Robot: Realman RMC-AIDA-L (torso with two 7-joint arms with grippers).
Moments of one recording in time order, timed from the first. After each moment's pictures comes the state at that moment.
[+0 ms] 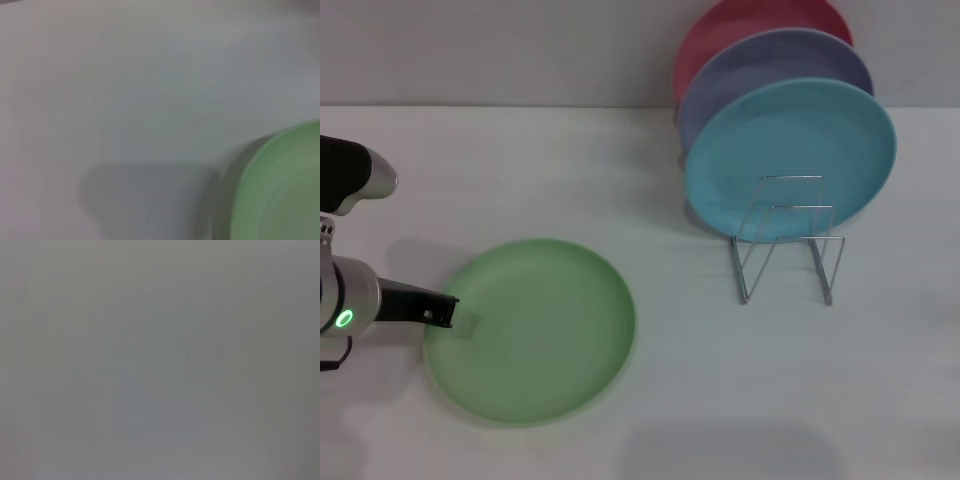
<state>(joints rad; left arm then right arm) -0.25 -2.07 1.61 1.45 -0.41 -1.06 0.21 0.18 2.09 1.96 0.10 -0.03 1.41 -2.73</state>
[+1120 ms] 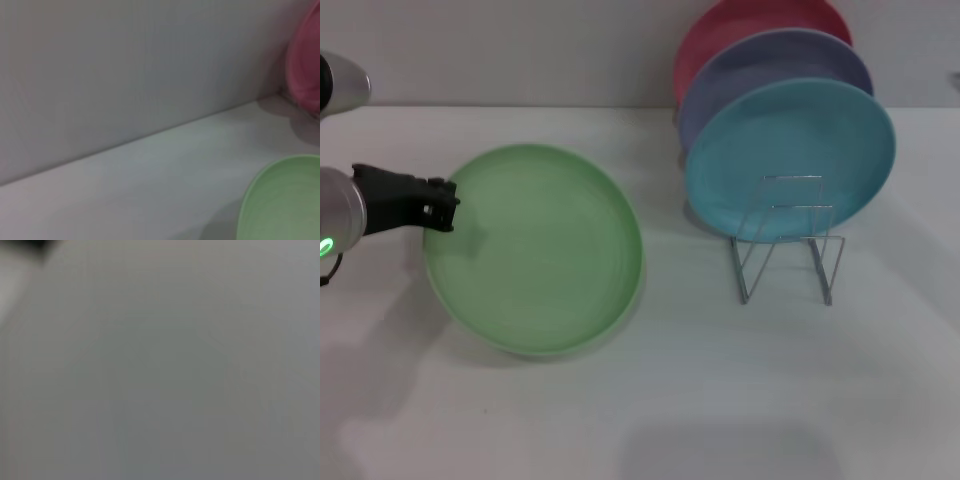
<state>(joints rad) -0.16 -2.06 1.62 1.72 -0.42 -0.95 0.29 0.23 2.07 1.68 1.06 -0.52 1.08 -2.10</state>
